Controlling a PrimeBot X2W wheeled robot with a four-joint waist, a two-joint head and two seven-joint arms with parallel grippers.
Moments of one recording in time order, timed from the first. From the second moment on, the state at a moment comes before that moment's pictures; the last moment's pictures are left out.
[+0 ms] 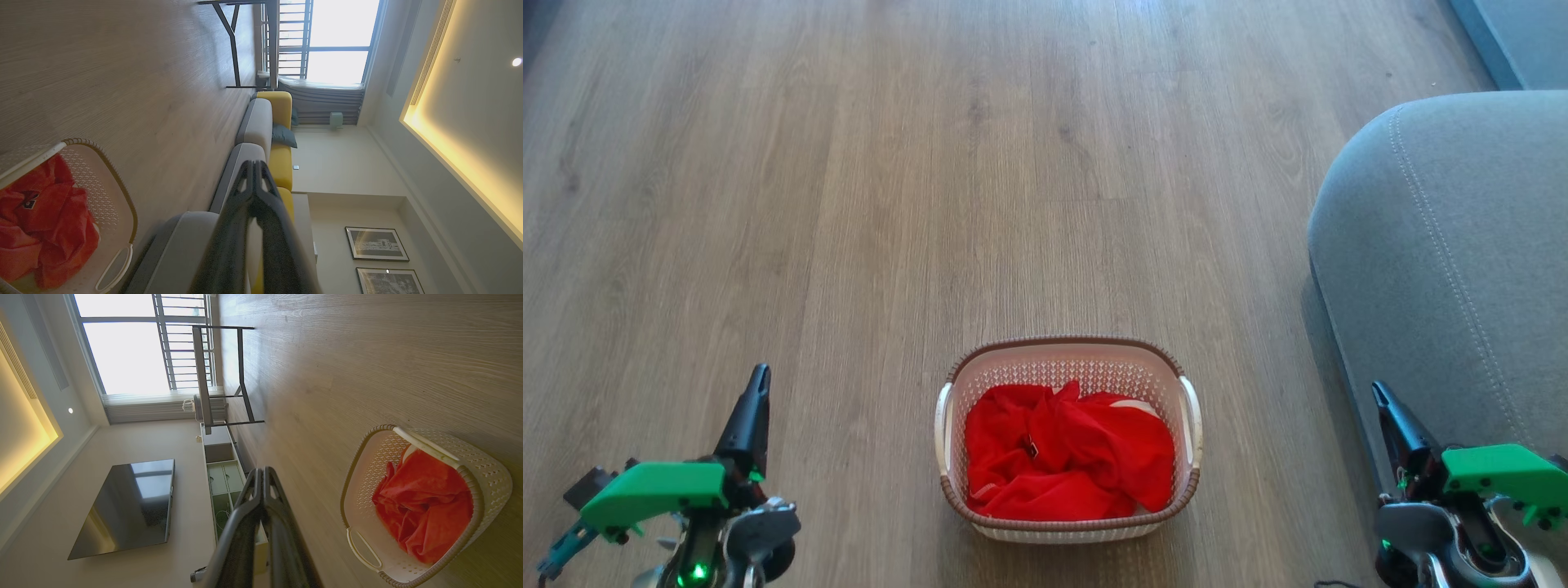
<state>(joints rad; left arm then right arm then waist) -0.05 0.05 0.08 0.28 -1.60 -0.12 0.11 -0.06 -0.04 -0.13 0.29 1.60 0.12 0.11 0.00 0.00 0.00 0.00</state>
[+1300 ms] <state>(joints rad) -0.05 0.05 0.08 0.28 -1.60 -0.12 0.11 -0.06 -0.04 -0.13 0.29 1.60 0.12 0.11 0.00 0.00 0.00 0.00</state>
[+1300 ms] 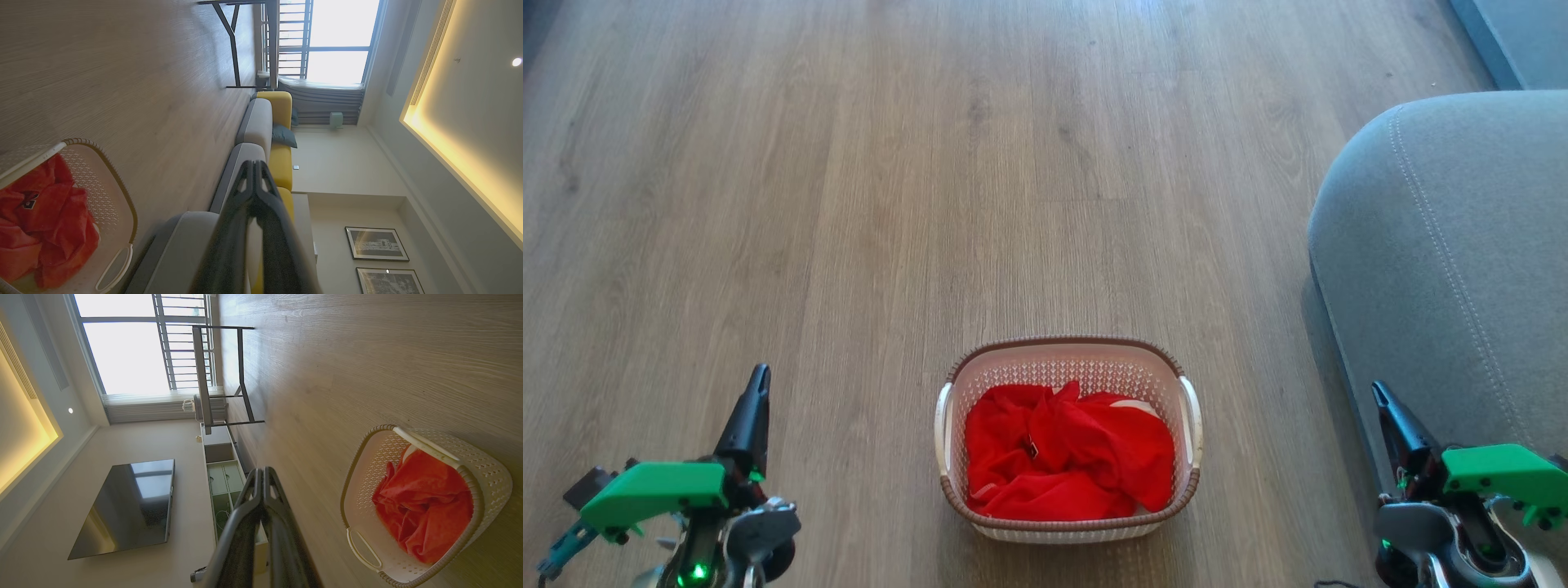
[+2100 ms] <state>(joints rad) -0.02 0.04 0.06 0.37 -1.58 -0.12 0.08 -0.02 -0.04 -0.11 0.37 1.59 0.12 0.09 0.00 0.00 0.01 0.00</state>
